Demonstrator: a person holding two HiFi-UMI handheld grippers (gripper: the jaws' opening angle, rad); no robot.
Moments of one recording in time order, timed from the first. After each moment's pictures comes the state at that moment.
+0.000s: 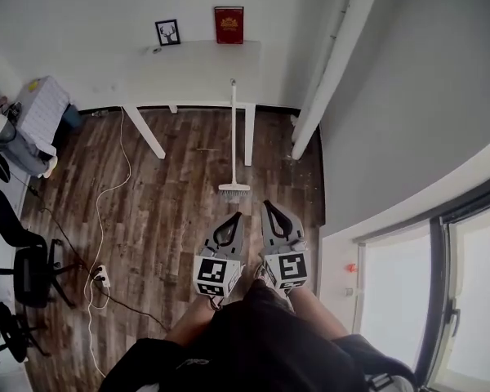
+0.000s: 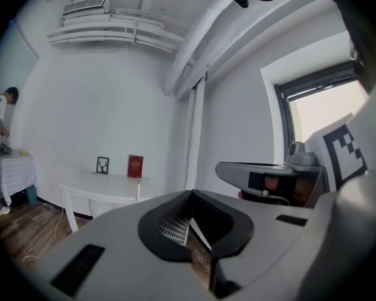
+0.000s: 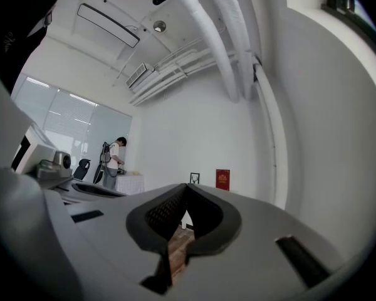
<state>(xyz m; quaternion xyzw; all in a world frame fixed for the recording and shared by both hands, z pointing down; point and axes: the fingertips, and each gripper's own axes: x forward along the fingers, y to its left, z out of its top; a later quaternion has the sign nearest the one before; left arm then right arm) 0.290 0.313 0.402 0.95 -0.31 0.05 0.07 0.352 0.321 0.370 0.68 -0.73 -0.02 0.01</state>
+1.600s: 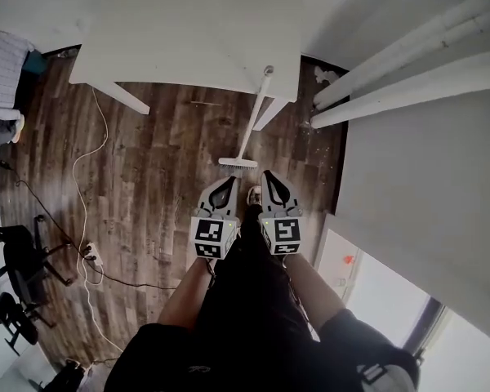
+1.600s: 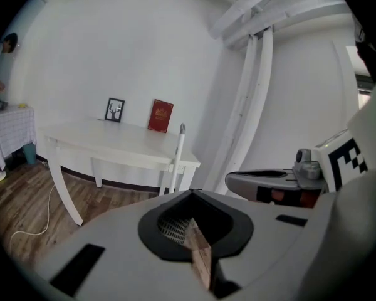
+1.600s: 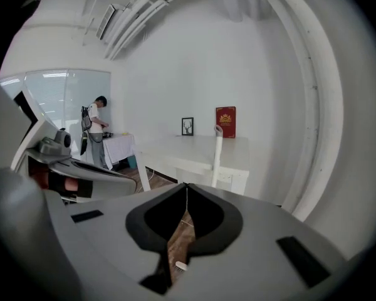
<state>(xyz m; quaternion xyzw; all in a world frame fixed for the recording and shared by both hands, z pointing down) 0.346 -0.082 0.646 0.90 -0.34 0.18 0.22 0.428 -0.069 0.634 0.66 -0.72 0.15 0.14</state>
